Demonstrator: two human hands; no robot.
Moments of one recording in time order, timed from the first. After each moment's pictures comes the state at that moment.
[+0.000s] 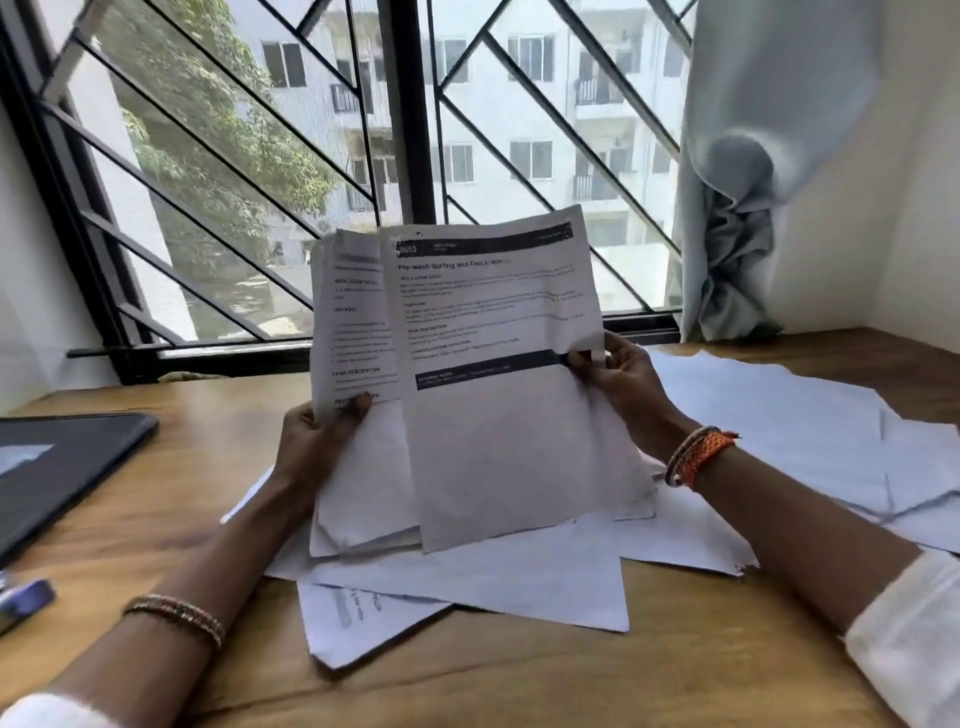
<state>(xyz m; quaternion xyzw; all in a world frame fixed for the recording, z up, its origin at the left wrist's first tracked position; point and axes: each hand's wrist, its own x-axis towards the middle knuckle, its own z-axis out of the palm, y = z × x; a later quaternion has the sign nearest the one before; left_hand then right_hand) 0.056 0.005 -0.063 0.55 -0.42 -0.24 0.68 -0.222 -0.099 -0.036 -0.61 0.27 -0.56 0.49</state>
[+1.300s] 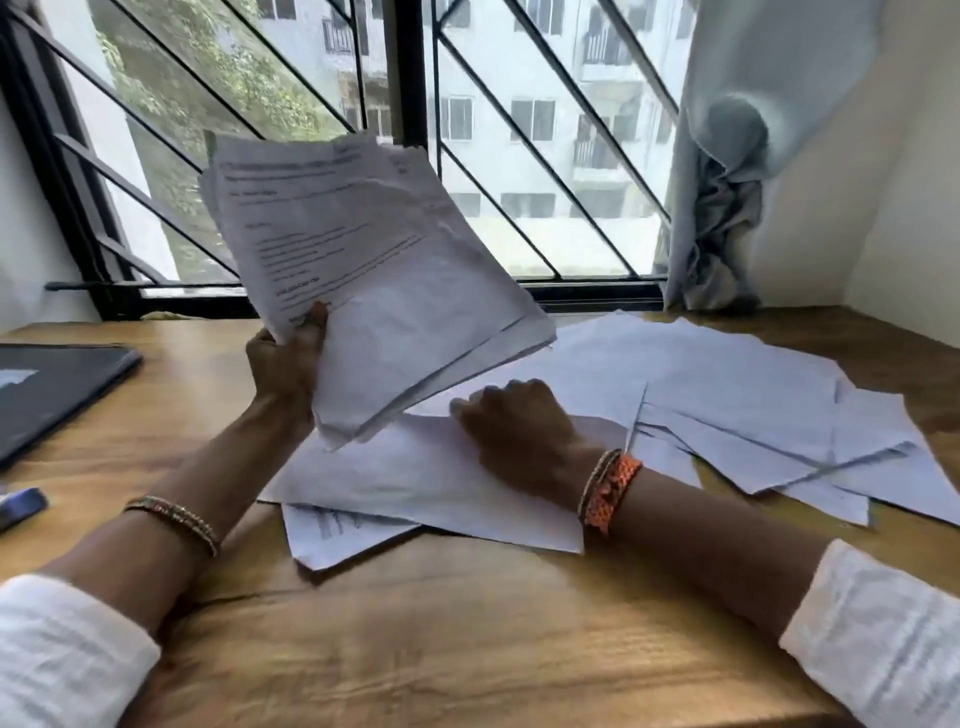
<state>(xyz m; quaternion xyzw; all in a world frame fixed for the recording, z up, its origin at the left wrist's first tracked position) 0.037 0.009 -0.043 0.51 -0.28 -0.16 0.79 -0.174 0.008 -0.055 -0.92 0.31 -0.13 -0.23</state>
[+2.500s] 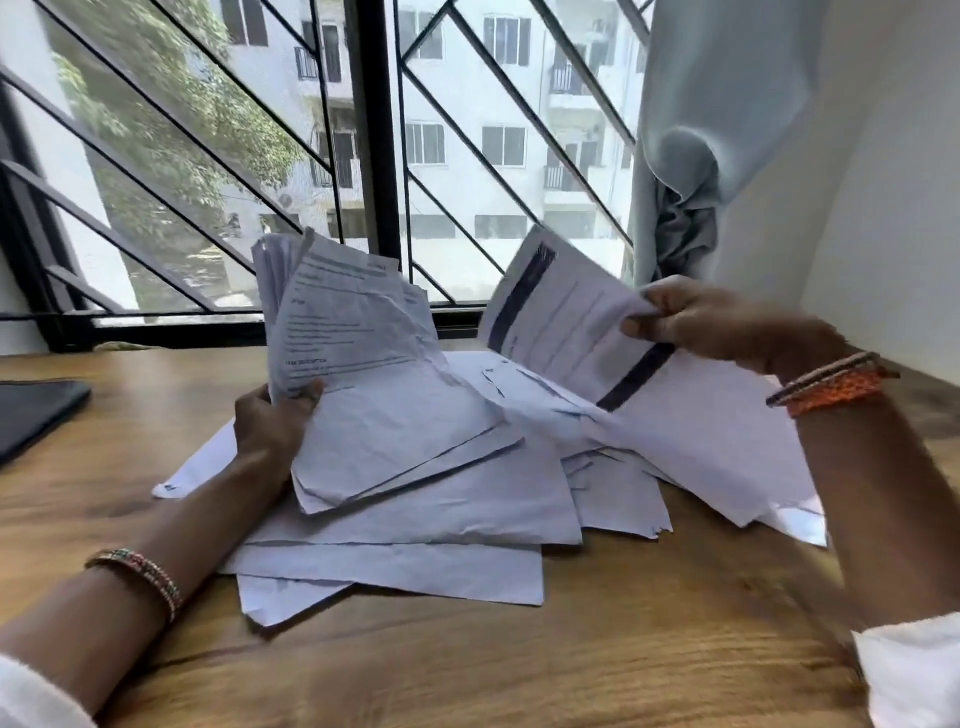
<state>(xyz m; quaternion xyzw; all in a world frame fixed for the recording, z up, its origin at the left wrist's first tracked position) 0.037 0.002 -0.071 0.61 -0.32 -0.20 0.70 -0.322 -0.047 0.048 -0.82 0.41 -0.26 0.29</state>
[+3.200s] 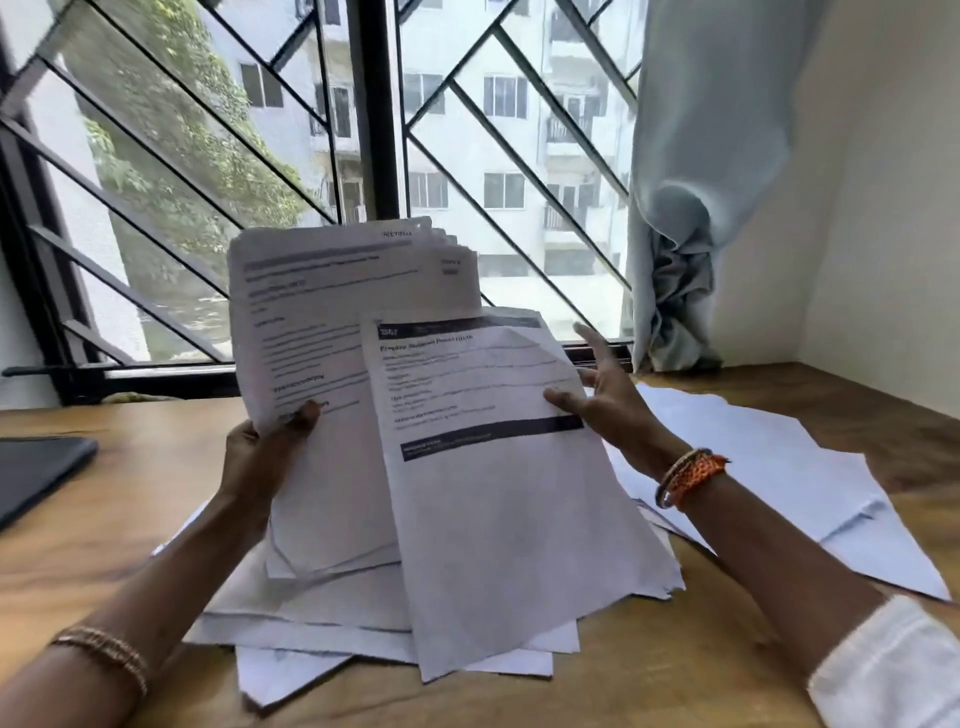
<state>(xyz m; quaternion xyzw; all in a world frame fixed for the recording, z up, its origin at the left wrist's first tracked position) 0.034 0.015 -0.045 0.51 -0.36 -0.26 0.74 -0.264 -0.091 -0.020 -0.70 0.35 -0.48 0.40</state>
